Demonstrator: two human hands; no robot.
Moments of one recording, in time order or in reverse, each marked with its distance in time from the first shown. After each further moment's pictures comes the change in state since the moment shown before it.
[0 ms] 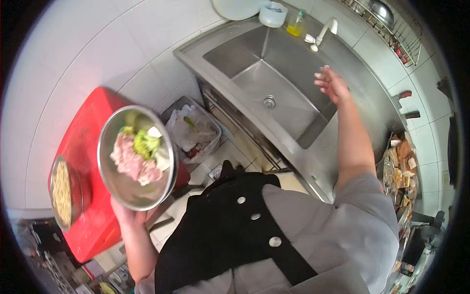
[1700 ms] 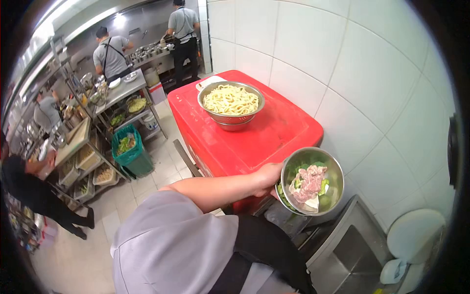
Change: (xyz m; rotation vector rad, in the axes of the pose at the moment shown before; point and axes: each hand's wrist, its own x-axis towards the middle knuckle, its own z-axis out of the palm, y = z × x) left_hand 0.077 -0.048 0.147 0.034 0.413 0.118; right_hand 0.230 -0.010 0.135 0.193 -0.231 0.072
